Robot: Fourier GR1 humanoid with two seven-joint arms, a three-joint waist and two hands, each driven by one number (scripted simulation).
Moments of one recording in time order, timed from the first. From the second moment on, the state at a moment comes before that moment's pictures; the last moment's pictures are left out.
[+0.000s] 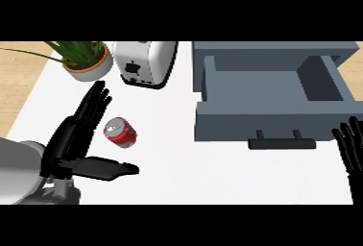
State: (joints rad) left arm -0.09 0.06 -0.04 -1.81 0.01 -0.07 0.24; right arm 0.27 -0.07 -0.14 -2.08 -0.04 0.11 0.05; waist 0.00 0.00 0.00
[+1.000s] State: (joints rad) left arm -0.13 0.10 0.08 -1.40 -0.02 -0.11 -0.09; right arm 0.24 -0.07 -0.21 -2.02 -0.05 0.17 0.02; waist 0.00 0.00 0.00
